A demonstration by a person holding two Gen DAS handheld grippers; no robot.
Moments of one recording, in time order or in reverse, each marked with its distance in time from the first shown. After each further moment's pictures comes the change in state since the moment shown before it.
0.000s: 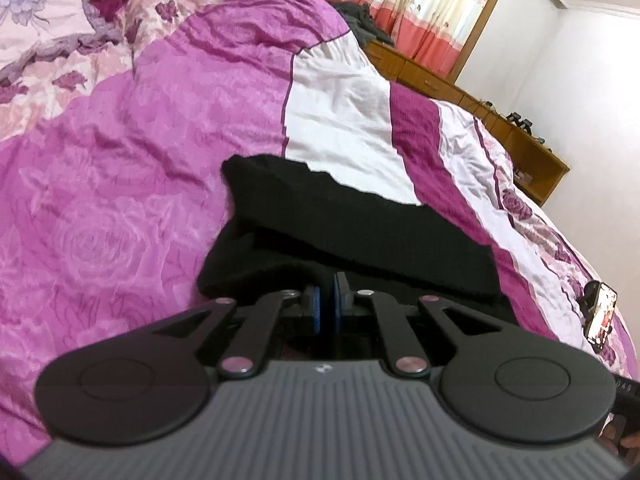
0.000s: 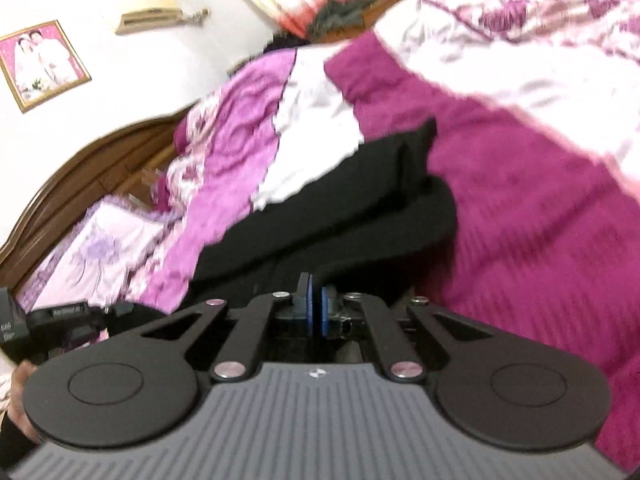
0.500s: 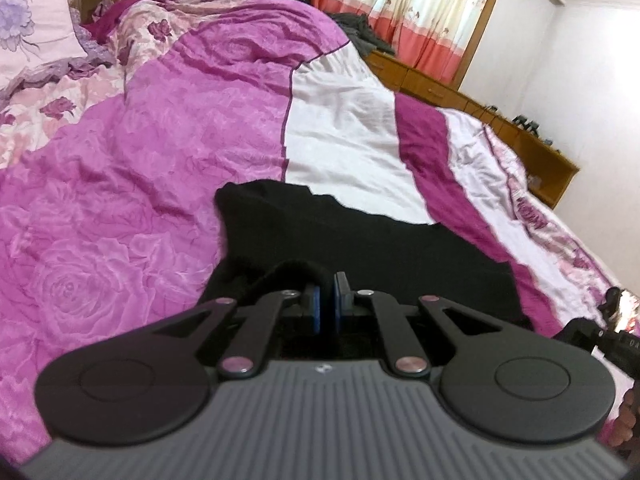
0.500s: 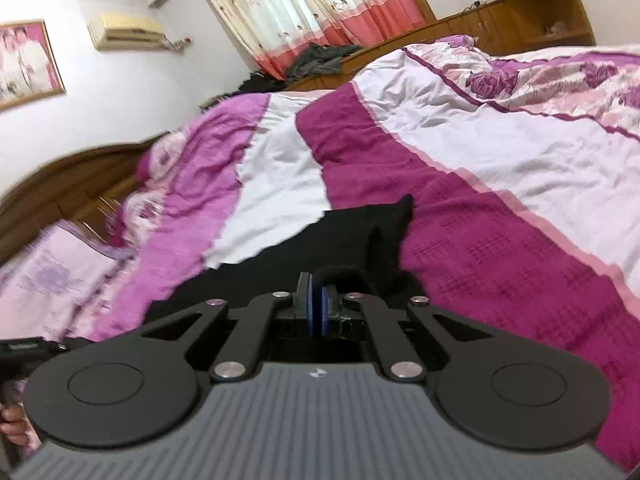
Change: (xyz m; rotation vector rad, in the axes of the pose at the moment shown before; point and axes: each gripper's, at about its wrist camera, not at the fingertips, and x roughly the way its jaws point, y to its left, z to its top) left arm 0.043 -0.007 0.017 0.061 -0.035 0.047; right arm 0.062 -0.007 0.053 -0.093 -0.124 -0.150
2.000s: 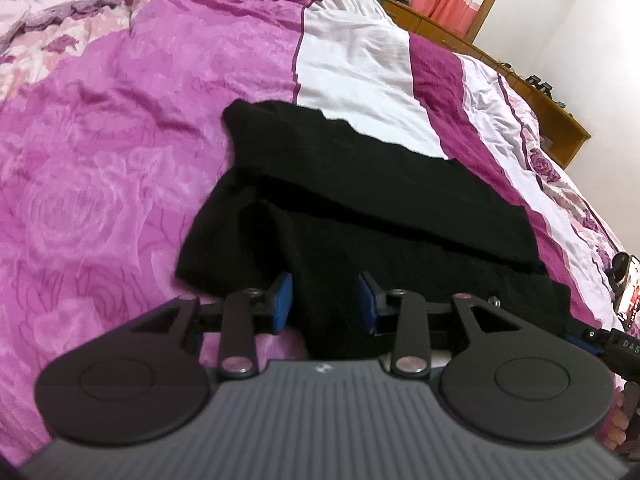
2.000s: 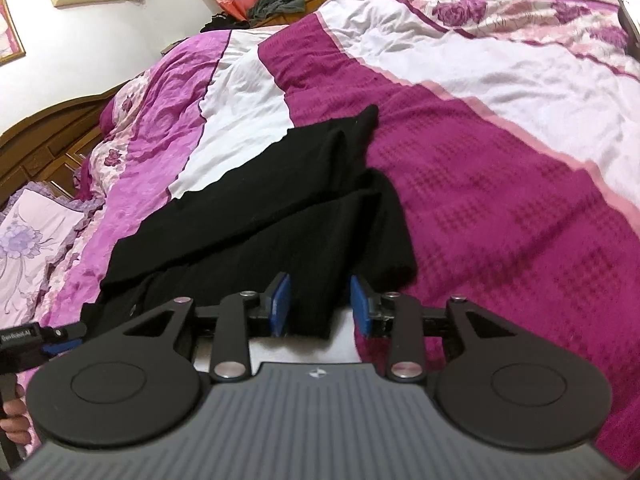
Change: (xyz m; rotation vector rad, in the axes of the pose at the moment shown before) left arm 0.014 0.011 -0.037 -0.040 0.171 0.005; right arm -0.007 -0.005 -0.047 0.062 0.194 -0.082
